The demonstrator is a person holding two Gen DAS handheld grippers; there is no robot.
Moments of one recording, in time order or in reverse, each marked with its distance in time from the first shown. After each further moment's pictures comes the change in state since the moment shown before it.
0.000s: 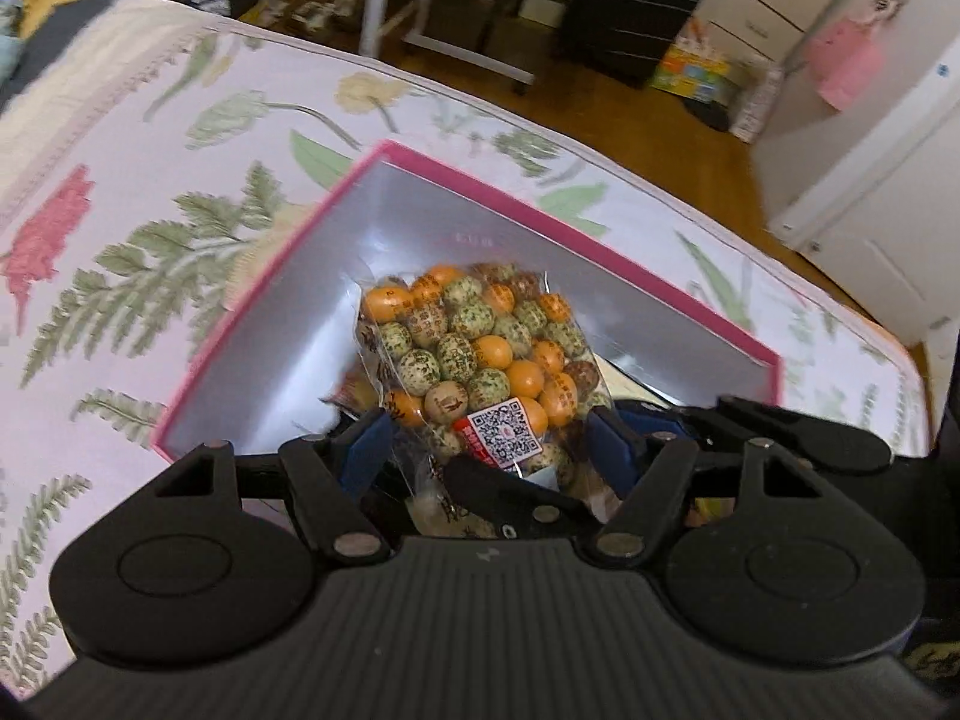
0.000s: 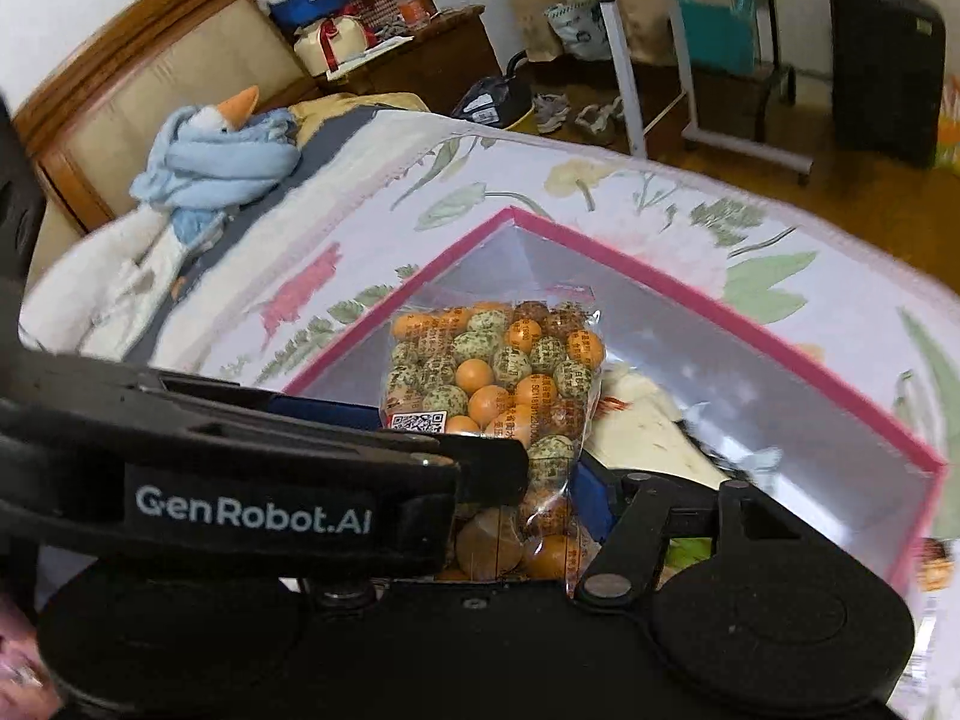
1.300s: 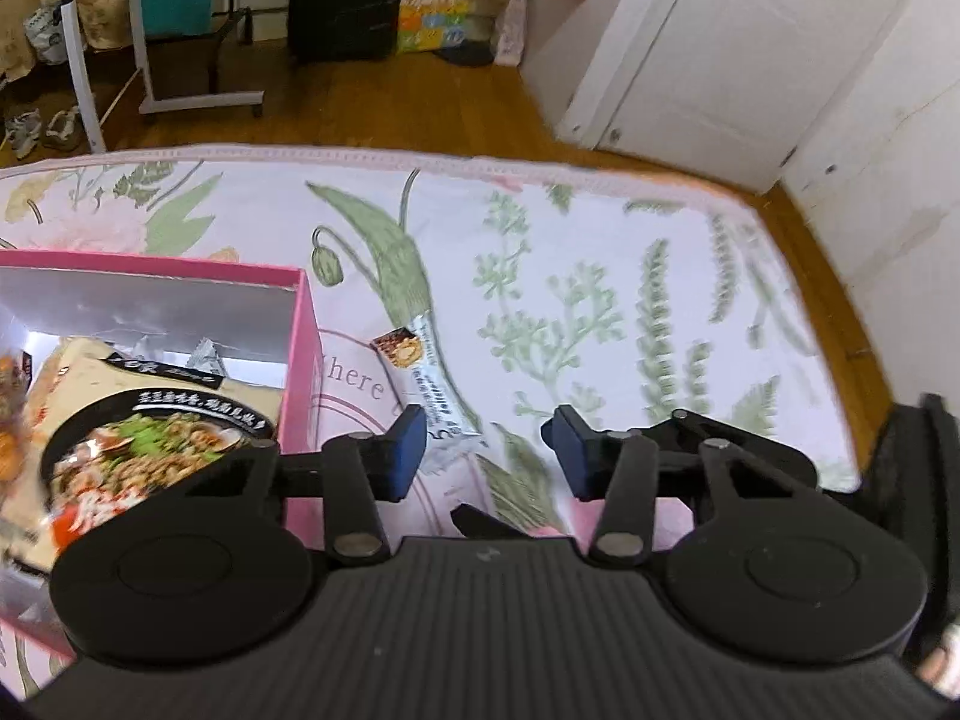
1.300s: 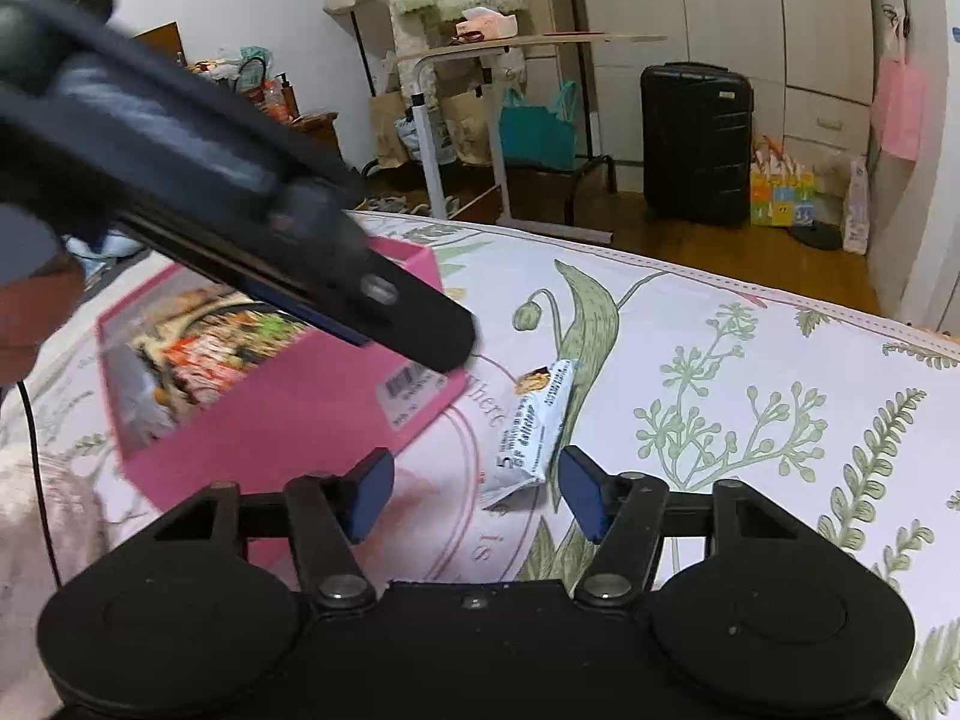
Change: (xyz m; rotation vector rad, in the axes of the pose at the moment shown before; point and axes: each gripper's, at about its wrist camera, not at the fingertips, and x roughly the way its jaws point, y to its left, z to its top) left arm 0.040 -0.226 -0.072 0.407 0.028 -0.233; right arm -0.123 -0.131 -0.154 -0.021 -0.276 -0.307
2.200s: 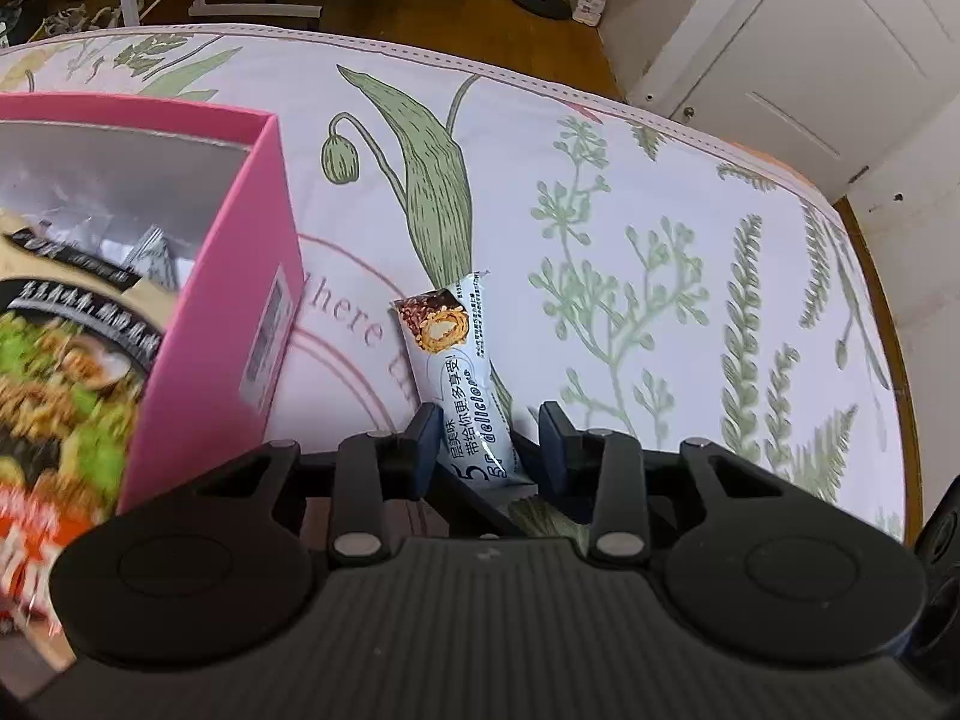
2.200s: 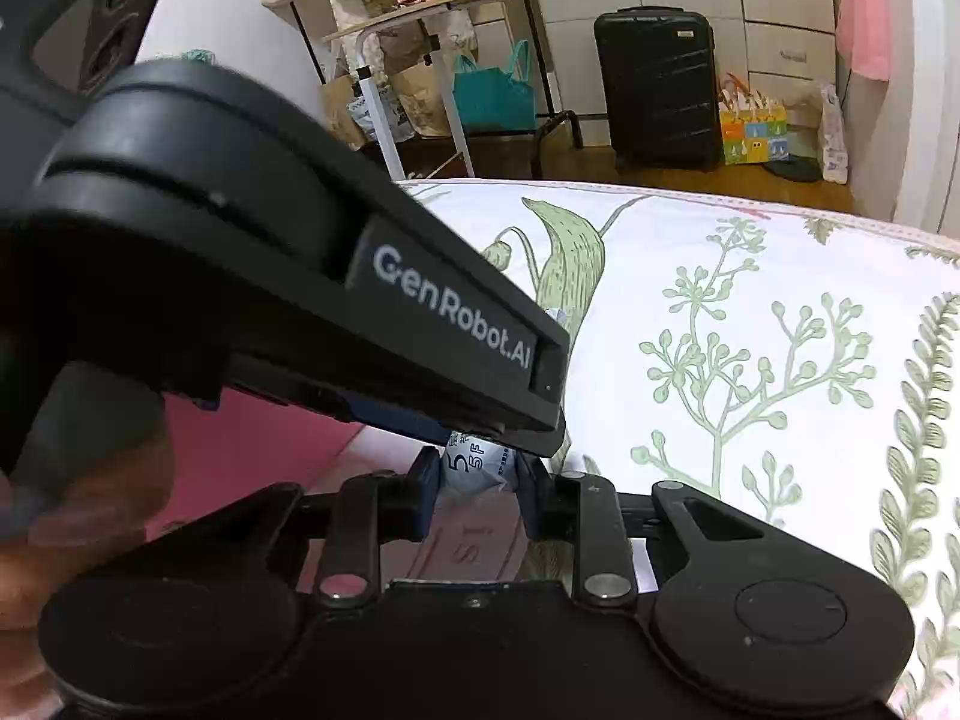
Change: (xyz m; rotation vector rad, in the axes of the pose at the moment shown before) left arm 0.073 0.014 -0.019 -0.172 0.074 0.037; right arm 0.042 -0.008 -0.014 0.127 0.038 -0.025
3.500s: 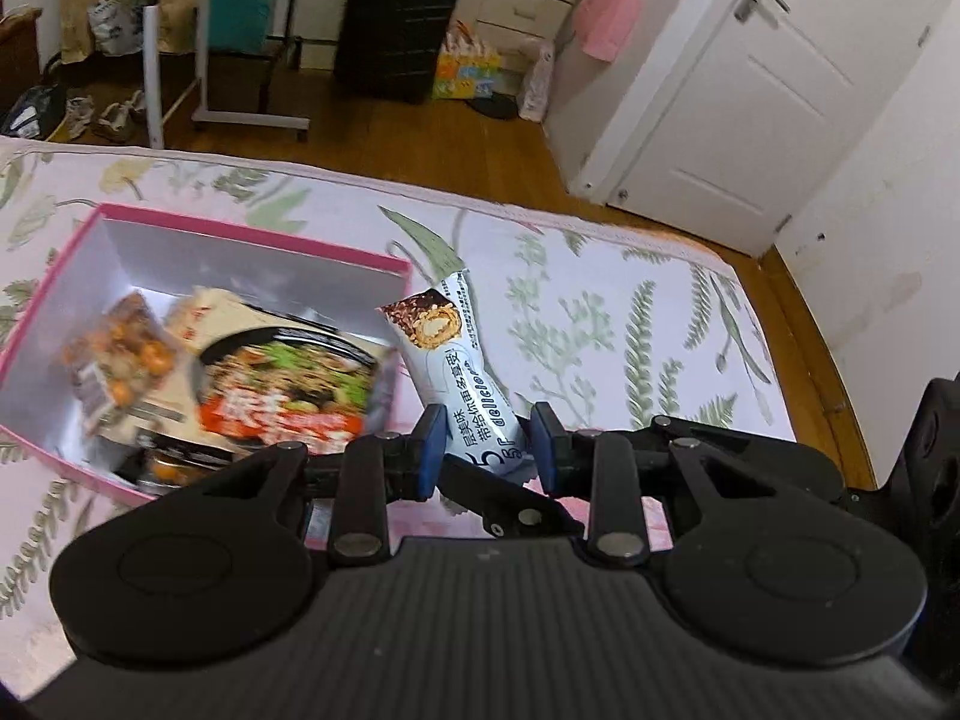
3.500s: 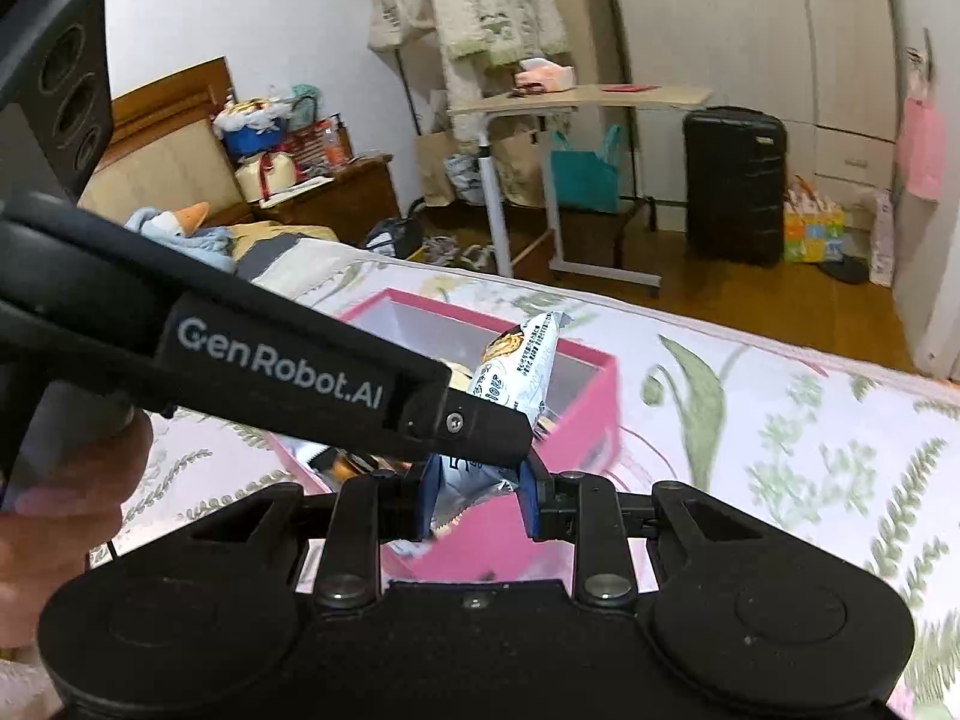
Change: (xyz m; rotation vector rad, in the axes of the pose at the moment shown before) left arm -0.207 0.045 -0.036 0.065 -0.190 -0.084; right arm -0.093 0.110 0.050 -0.132 -0.098 0.080
